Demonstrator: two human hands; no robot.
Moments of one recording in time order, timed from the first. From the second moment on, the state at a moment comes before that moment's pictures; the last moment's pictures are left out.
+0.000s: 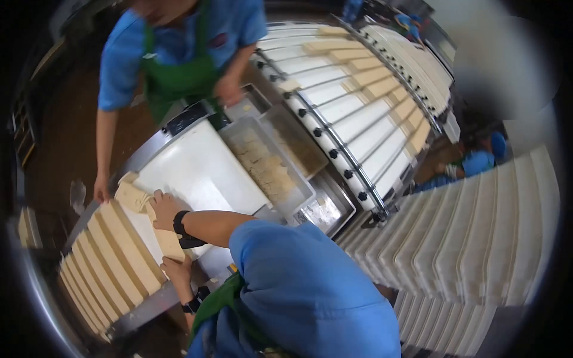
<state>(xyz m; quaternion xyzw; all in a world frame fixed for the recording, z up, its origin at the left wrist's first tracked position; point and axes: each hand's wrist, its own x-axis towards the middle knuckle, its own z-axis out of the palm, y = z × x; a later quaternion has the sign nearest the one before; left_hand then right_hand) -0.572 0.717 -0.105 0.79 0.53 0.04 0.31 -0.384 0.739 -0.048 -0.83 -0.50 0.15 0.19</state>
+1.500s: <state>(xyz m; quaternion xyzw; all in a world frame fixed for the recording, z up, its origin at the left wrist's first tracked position) -0.079 0.101 -0.019 0.75 -0.38 -0.19 0.51 -0.054 -0.121 -0.015 -0.91 0.14 -0.13 0.37</state>
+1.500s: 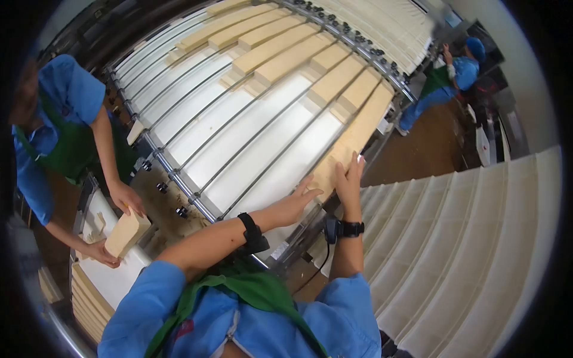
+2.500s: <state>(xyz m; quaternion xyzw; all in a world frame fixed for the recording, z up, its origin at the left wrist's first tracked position) -0.407 0.628 -0.101 0.78 0.53 0.24 0.23 -0.127 0.438 0.004 -0.77 -0.47 0.23 0.36</state>
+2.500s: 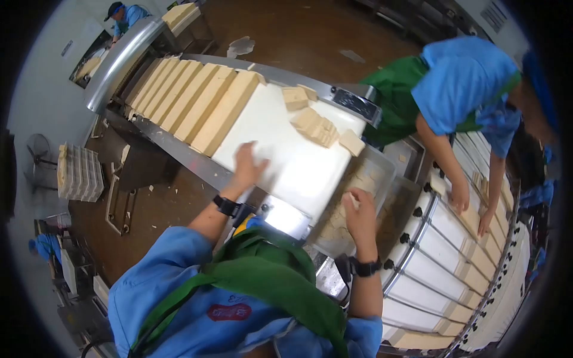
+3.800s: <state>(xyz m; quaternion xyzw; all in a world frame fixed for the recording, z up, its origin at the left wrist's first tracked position) -0.510 0.678 -0.059 0.81 0.44 0.01 0.38 -0.228 0.736 -0.069 -0.94 -0.29 0.15 0.07</state>
